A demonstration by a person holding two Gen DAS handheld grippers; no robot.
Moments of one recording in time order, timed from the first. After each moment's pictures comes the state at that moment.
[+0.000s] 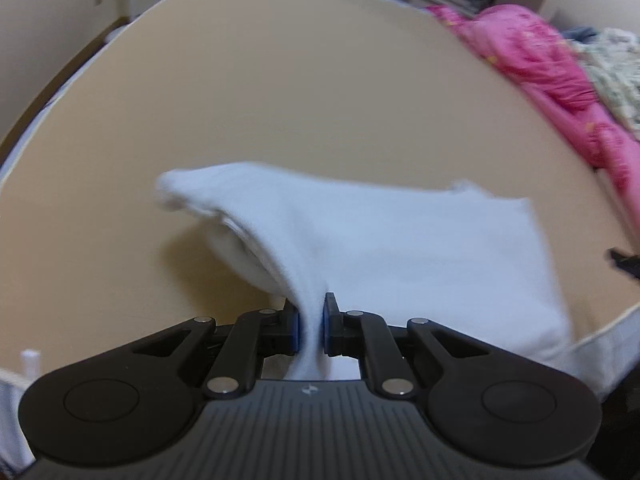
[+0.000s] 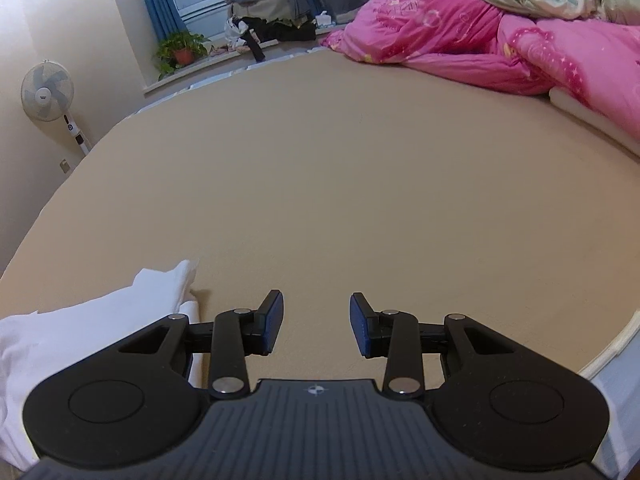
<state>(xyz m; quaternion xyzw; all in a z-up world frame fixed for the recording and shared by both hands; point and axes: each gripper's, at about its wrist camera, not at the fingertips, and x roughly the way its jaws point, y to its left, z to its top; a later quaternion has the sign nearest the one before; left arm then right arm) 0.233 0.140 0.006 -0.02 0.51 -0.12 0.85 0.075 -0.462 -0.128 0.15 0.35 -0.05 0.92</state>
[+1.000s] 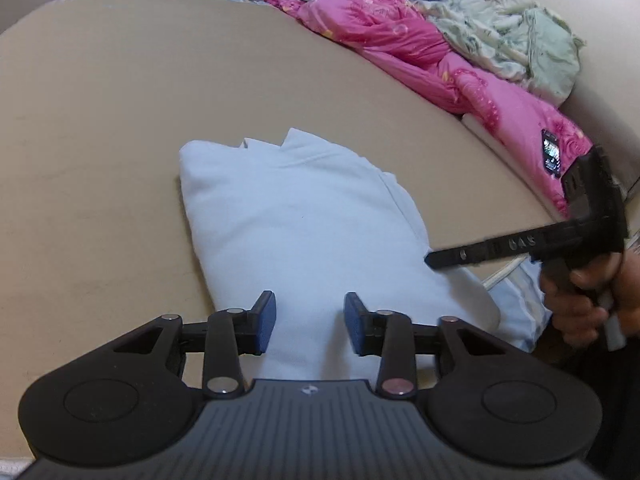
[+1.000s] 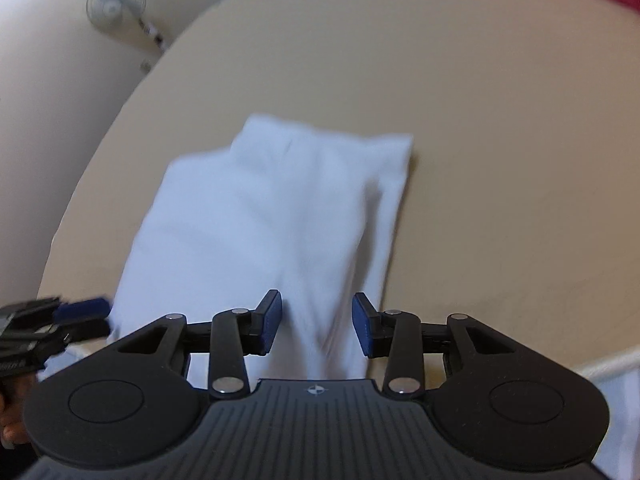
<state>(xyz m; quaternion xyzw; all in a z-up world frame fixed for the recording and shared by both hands) 0.202 0.017 -0.058 0.00 0.46 -0.33 0.82 0.092 -0.413 -0.175 0.18 0.50 0.13 0.83</state>
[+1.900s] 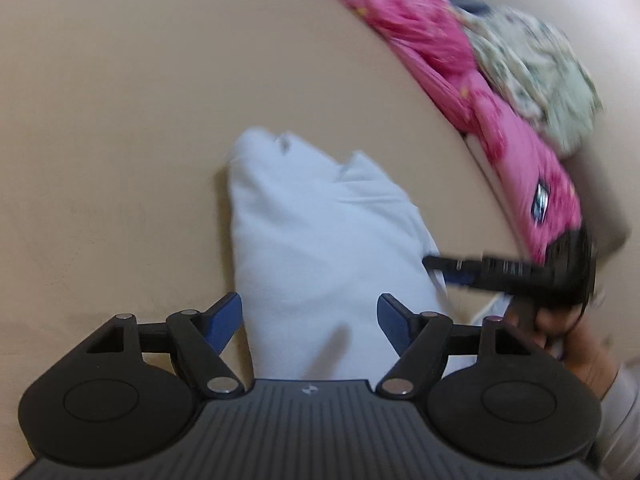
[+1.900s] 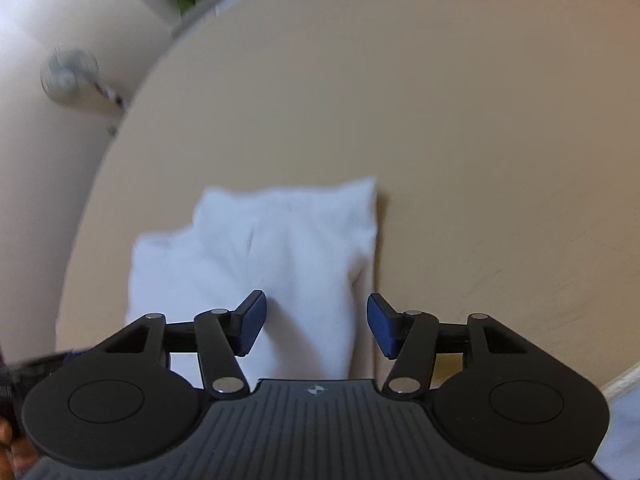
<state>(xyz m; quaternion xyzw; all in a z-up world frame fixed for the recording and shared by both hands) 0.326 0.047 -0.107 -0.15 0.57 -0.33 0.74 0.135 -0.435 -0.187 0.28 0.49 0.06 0.83</state>
